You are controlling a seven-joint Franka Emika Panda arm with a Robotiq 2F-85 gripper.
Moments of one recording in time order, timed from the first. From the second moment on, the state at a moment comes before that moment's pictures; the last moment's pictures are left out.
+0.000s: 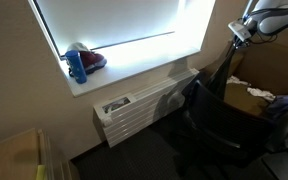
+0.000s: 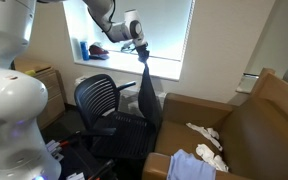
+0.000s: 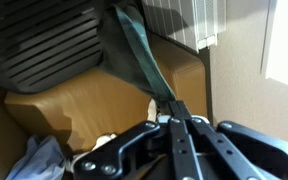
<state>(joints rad) 0.45 0.49 -0.24 -1.68 -0.20 2.47 1.83</state>
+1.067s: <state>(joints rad) 0.51 0.24 0.02 -1.68 -0.70 1.94 2.22</state>
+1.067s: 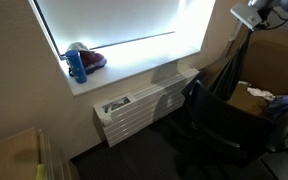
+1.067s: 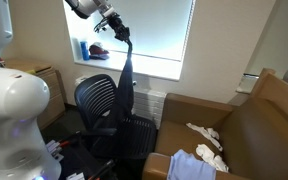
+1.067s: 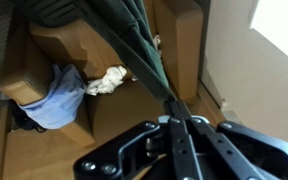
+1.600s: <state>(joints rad) 0.31 0.54 0.07 -1.67 -0.29 2.17 2.01</state>
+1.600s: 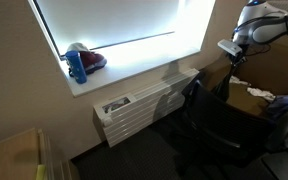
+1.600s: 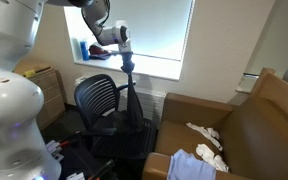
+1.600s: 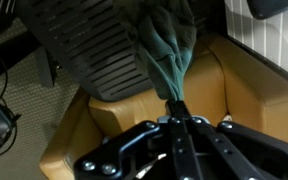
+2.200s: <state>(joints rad) 0.22 0.73 0.10 -1.63 0.04 2.33 1.81</state>
